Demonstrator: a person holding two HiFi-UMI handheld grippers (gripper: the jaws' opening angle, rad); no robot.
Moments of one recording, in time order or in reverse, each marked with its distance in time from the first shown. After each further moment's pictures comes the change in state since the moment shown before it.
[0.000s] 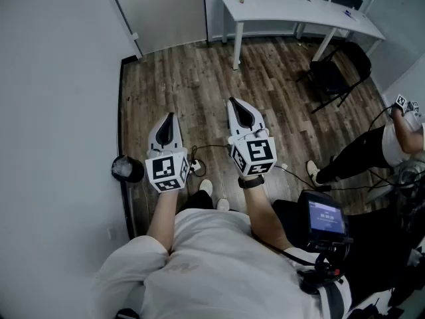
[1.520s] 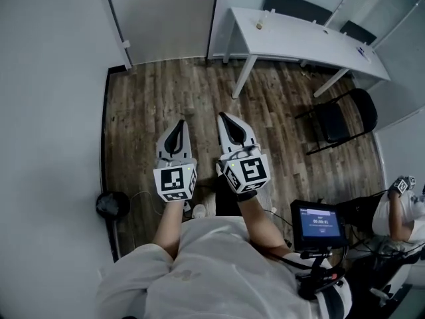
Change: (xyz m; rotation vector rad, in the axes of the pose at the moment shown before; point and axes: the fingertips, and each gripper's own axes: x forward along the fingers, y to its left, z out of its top) left arm 0.319 0.130 -0.044 -0.129 -0.053 0.002; right arm 0.346 -0.051 -0.046 -0.068 0.004 0.144
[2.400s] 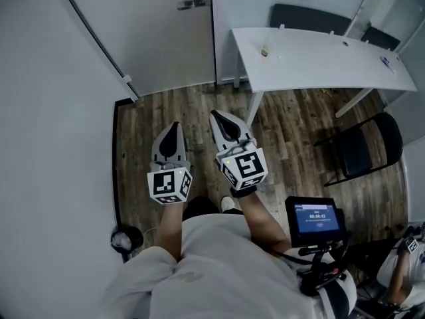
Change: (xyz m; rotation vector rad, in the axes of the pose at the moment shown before) left arm 0.352 0.009 0.032 0.049 -0.034 0.013; right arm 0.251 -0.262 0.007 0.075 -0.058 0.096
